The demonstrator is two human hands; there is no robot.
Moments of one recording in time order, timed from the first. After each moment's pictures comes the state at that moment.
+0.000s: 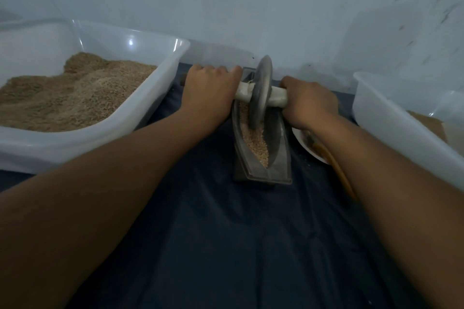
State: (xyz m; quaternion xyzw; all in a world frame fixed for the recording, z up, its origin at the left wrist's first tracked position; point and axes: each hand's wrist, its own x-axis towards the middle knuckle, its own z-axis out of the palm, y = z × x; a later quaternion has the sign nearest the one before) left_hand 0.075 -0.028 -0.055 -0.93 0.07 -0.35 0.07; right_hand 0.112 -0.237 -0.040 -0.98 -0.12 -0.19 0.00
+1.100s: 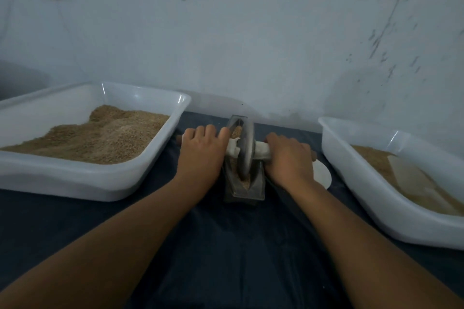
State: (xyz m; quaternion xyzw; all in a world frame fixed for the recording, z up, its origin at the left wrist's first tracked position) left_hand 0.003 -0.037 -0.069 -0.91 0.05 -0.40 0.05; right_hand 0.029 -0.239 -0.051 -0.94 -0.14 -0.30 0.01
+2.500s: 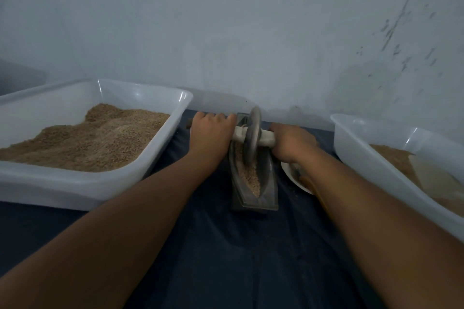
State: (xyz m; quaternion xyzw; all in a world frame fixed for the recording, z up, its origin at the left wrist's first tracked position) left_hand 0.074 -0.033 -0.054 -0.92 0.05 -0.37 0.07; right_hand 0.102 -0.234 -0.028 -0.99 -0.10 -0.11 0.02
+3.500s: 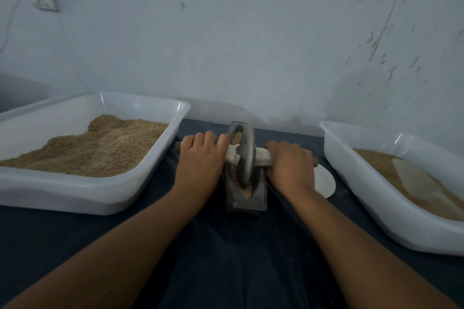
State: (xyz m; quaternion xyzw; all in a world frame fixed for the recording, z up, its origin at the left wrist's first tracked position) left_hand 0.010 -0.034 -0.075 -0.90 0.06 -0.44 0.06; right_hand 0.036 -0.237 -0.060 -0.94 -0.11 -0.33 0.03
